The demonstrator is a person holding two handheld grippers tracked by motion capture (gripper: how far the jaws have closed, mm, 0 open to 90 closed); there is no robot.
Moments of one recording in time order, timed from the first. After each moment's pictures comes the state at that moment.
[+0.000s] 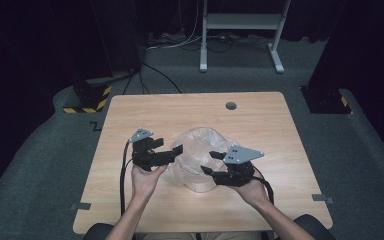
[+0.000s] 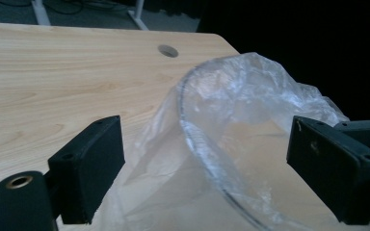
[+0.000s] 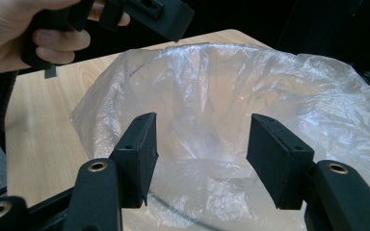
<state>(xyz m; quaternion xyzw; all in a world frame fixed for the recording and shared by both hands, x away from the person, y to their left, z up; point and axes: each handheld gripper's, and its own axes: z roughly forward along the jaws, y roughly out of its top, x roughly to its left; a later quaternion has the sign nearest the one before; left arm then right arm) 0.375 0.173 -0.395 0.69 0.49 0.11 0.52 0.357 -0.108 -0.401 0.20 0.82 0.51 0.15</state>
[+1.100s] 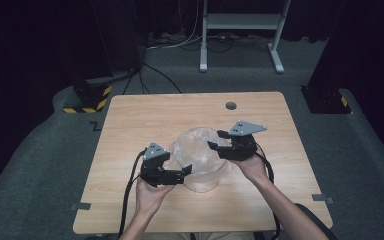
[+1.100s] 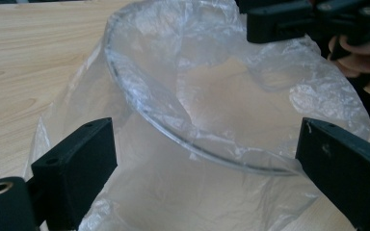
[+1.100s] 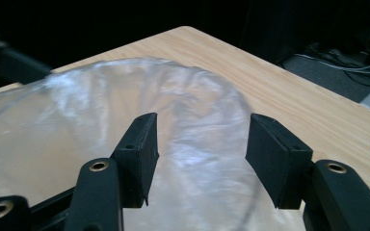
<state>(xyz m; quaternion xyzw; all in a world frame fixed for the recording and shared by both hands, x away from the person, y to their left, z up) 0.337 0.151 -0.404 0.74 0.45 0.12 0.48 0.422 -0.120 -0.392 0.27 0.81 0.49 0.17</state>
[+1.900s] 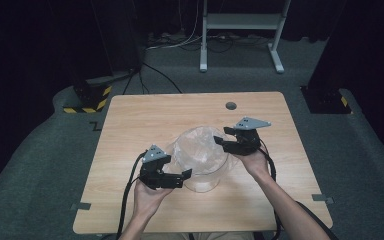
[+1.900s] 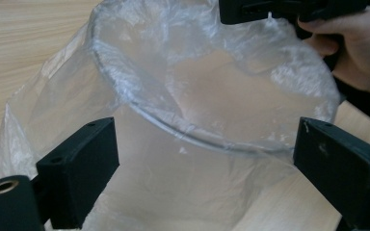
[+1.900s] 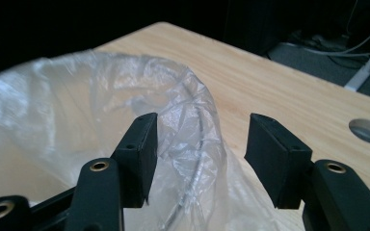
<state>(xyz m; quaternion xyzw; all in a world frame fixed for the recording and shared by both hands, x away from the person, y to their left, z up) 0.334 0.153 -0.402 0.75 0.44 0.09 0.49 0.441 -0.134 -0.402 0.32 0.79 0.49 0.17</state>
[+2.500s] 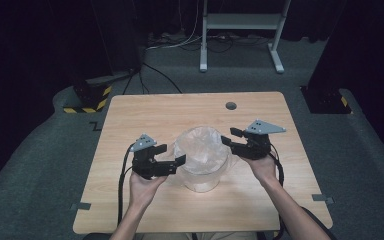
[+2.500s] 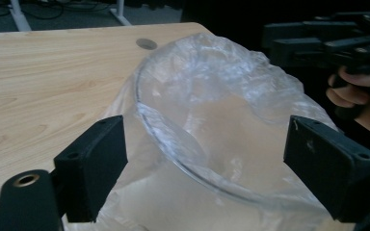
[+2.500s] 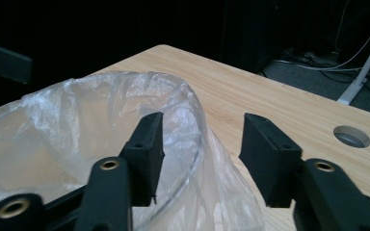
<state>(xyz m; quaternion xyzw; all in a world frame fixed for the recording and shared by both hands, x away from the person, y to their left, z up) 0.352 0.170 -0.385 0.72 0.45 0.12 0.51 0.418 -0.155 -0.390 0.32 0.77 0.52 0.18</state>
